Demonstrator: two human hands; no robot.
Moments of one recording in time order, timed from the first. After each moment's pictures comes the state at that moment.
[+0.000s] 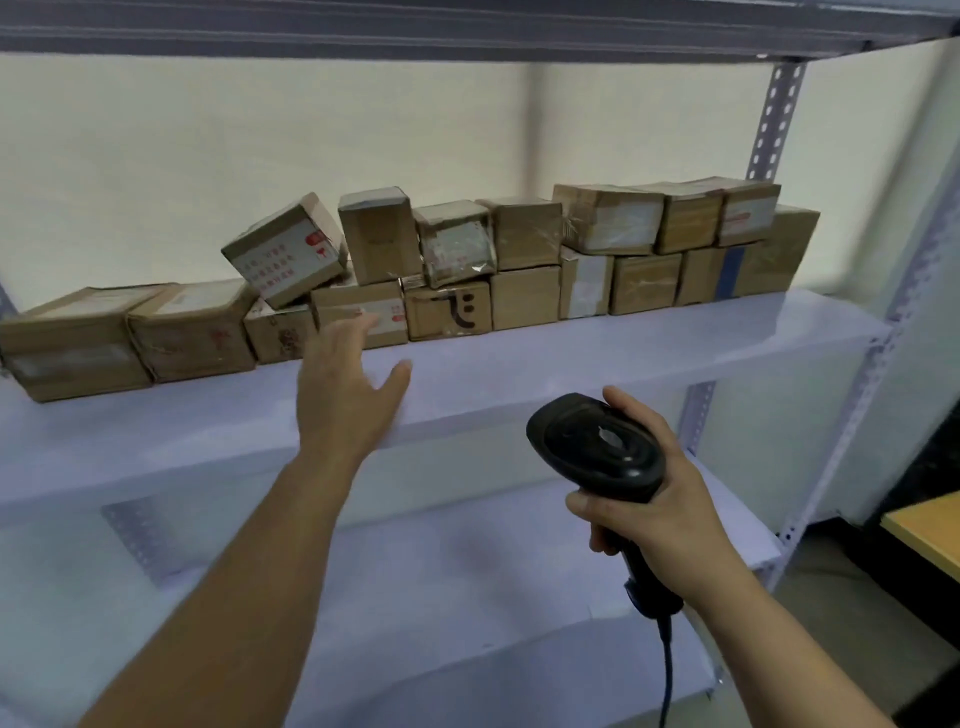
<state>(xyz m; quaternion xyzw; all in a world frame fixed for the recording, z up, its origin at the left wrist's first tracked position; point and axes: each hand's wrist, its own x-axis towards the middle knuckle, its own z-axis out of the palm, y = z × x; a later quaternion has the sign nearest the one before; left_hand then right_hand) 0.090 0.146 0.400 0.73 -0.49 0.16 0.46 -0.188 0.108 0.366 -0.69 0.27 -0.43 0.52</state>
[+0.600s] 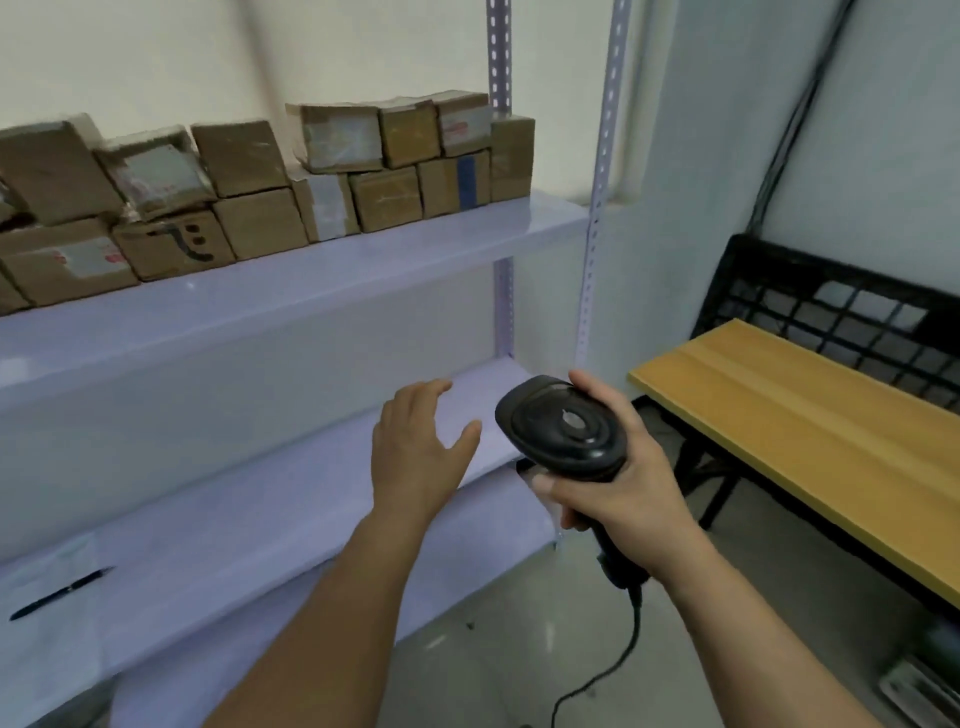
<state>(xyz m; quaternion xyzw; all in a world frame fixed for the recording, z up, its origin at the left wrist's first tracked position) -0.248 0.140 0.302 0.69 -0.60 -0.05 0.40 -0.450 0.159 0.328 -0.63 0.36 -0.47 0.49</state>
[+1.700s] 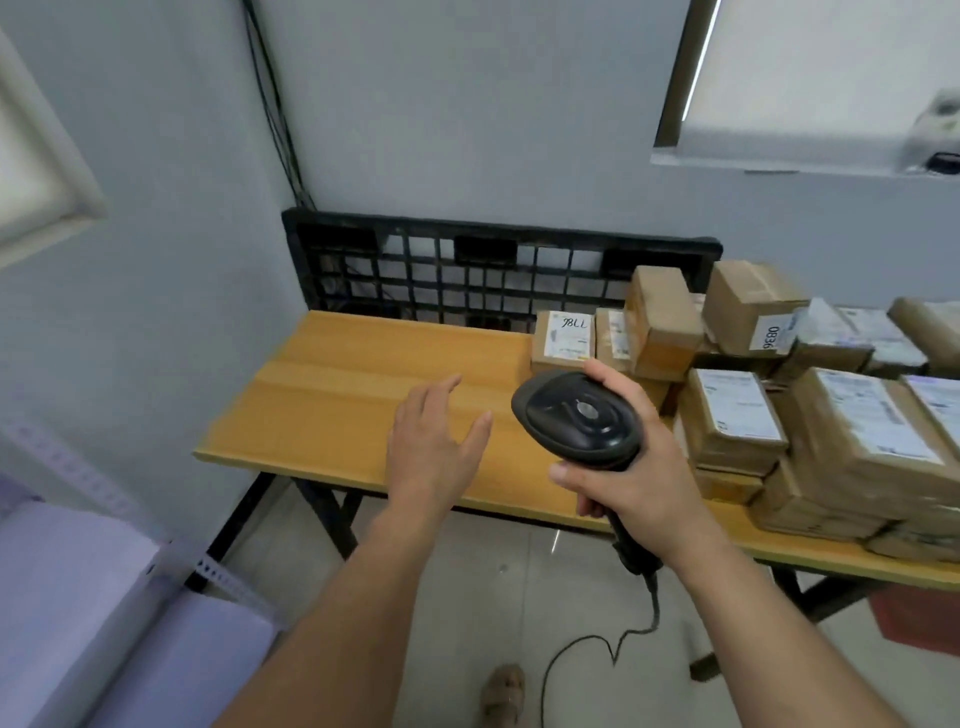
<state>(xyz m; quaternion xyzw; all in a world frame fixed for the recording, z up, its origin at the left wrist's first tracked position) -0.723 0.010 0.269 0.43 -0.81 -0.27 0.29 -0.847 0.166 0.309 -0.44 0.63 -0.59 0.26</state>
